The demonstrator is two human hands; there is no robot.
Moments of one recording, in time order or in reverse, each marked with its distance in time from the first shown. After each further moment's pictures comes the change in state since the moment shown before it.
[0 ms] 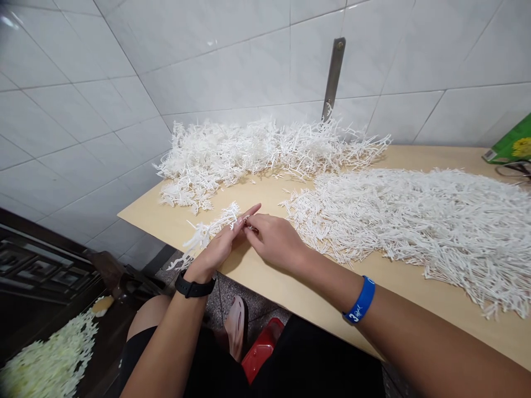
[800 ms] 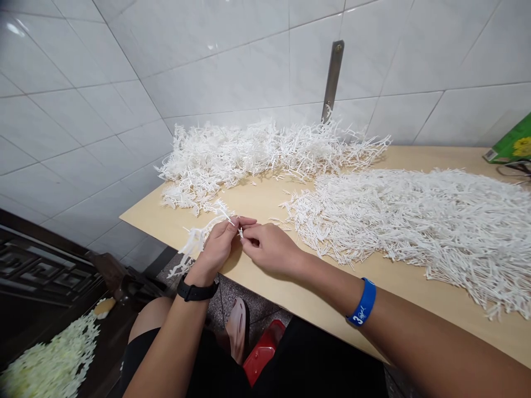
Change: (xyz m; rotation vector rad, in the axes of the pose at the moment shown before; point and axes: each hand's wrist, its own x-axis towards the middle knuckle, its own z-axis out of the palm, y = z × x) left_hand 0.001 -0.008 -0.001 0.016 0.226 0.059; right_hand -0.001 -0.005 0.007 0.276 -0.110 0.028
